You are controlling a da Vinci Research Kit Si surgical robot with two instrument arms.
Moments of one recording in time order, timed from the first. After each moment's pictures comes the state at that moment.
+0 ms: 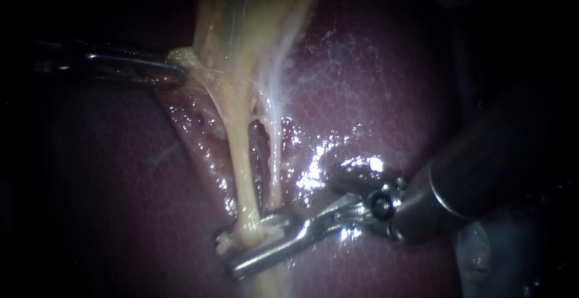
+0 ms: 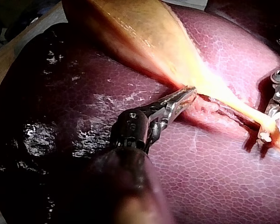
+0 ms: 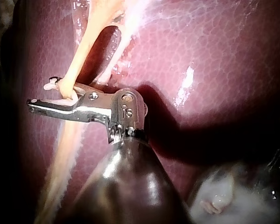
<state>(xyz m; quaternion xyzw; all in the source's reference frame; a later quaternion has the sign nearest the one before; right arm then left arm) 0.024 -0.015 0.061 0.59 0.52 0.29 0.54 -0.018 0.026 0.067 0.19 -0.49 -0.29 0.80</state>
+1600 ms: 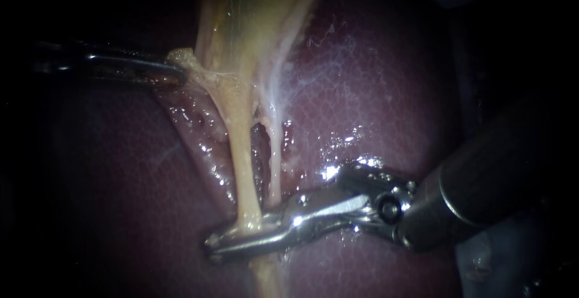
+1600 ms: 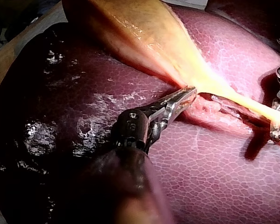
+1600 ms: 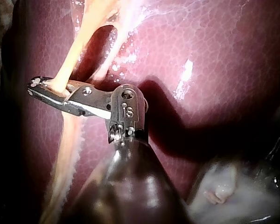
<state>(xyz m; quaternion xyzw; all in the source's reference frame) 0.024 -0.015 0.060 0.57 0.56 0.25 0.55 -0.018 0.026 0.067 0.19 -0.49 -0.29 0.80</state>
